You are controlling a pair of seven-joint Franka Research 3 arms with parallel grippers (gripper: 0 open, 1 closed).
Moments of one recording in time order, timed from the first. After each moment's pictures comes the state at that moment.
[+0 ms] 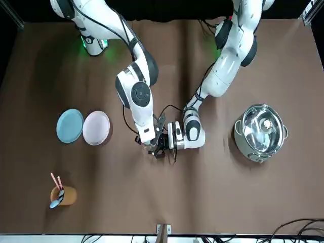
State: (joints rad) left arm -0.40 1.26 -0.29 -1.17 -1.83 2.16 2.65; right arm 0.71 0.73 -0.11 -1.19 -0.01 1.88 -0.47
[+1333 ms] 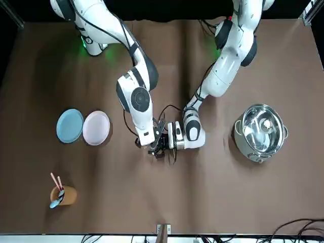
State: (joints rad) left arm -0.40 1.26 -0.29 -1.17 -1.83 2.16 2.66; right arm 0.71 0.76 -0.11 -1.19 0.01 1.91 -0.46
